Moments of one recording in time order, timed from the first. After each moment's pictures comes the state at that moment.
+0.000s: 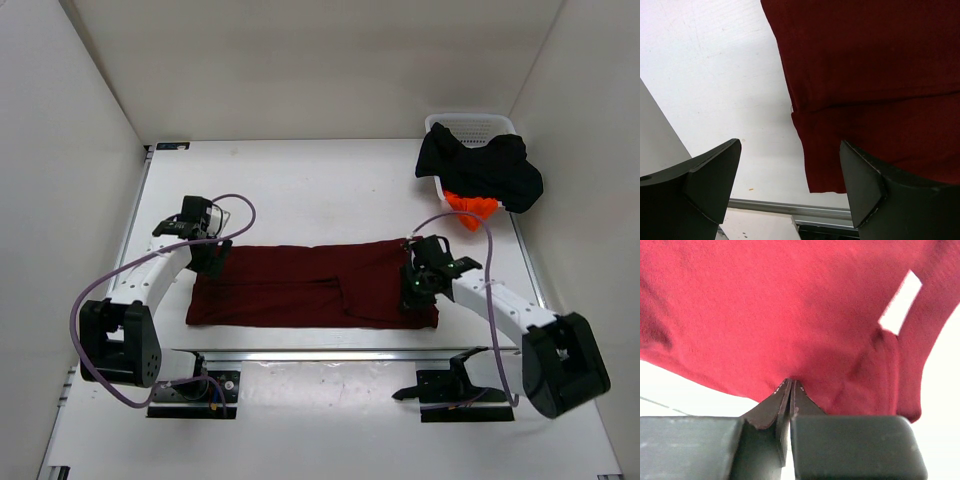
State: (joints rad) left arm -0.11 1.34 0.92 -0.76 -0.23 0.26; right arm 0.39 1.22 0.61 -0.55 -0.18 0.30
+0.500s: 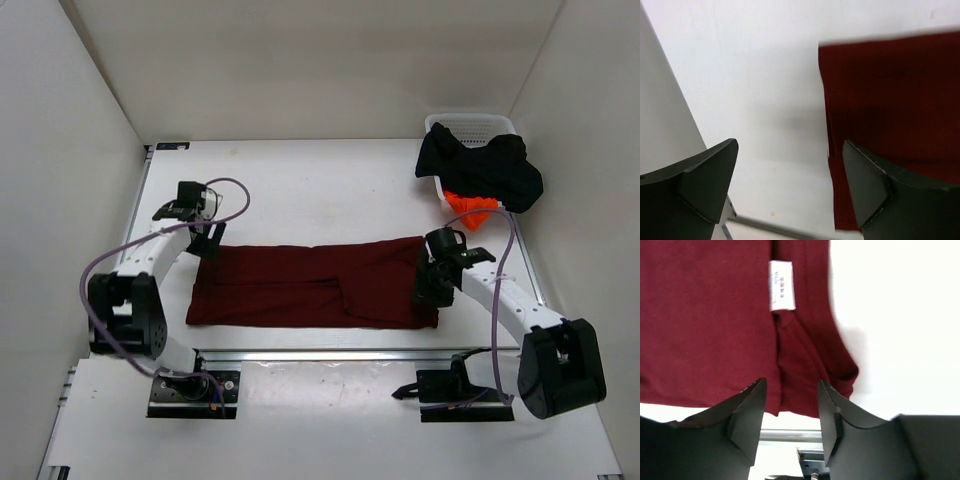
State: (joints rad) left arm -0.05 1.43 0.98 -0.64 -0.29 0.31; right arm 0.26 1.16 0.67 -0.74 -0.03 0.45
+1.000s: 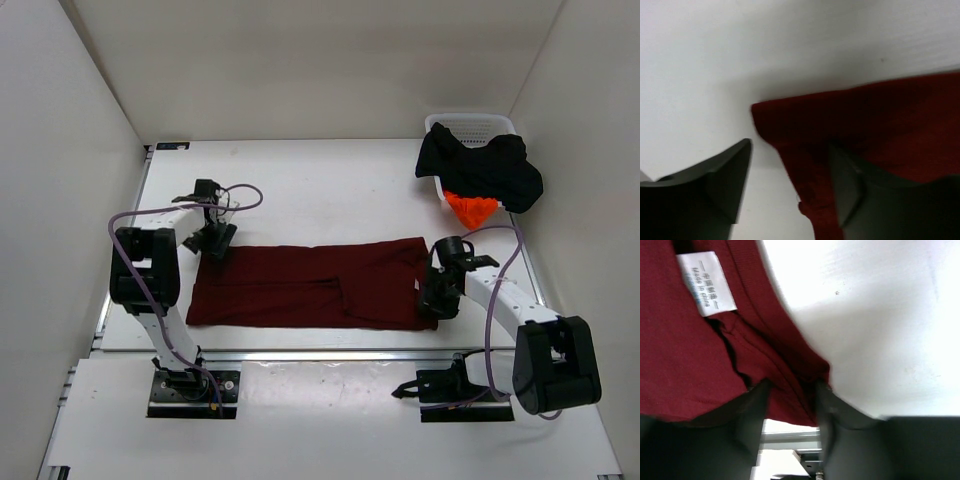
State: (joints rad) left arm -0.06 1.81 1.16 -0.62 -0.16 0.34; right arm 0.17 1.22 0.60 -0.73 -0.04 0.52
